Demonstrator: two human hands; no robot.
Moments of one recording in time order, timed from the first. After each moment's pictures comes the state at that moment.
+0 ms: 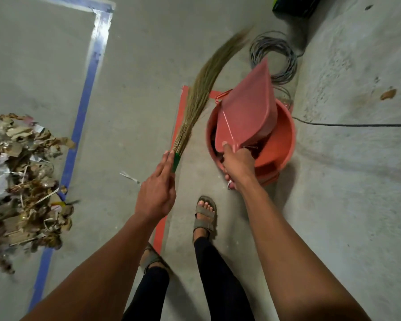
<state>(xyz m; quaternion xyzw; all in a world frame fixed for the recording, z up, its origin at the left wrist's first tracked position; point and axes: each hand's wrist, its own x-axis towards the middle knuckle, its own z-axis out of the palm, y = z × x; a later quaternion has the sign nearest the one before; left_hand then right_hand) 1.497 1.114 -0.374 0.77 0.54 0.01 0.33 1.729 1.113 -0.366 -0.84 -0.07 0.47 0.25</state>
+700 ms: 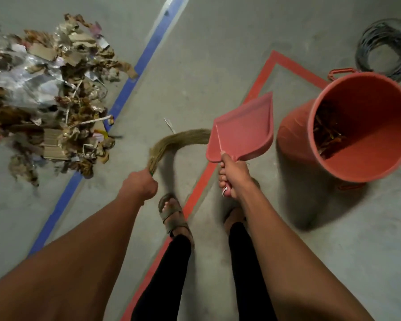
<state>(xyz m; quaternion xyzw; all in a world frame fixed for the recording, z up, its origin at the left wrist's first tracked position) 1.192 1.052 -0.502 0.47 0.73 -0.29 0.39 1.447 1.061 -0.494 -0.75 -0.03 0.64 0.19</state>
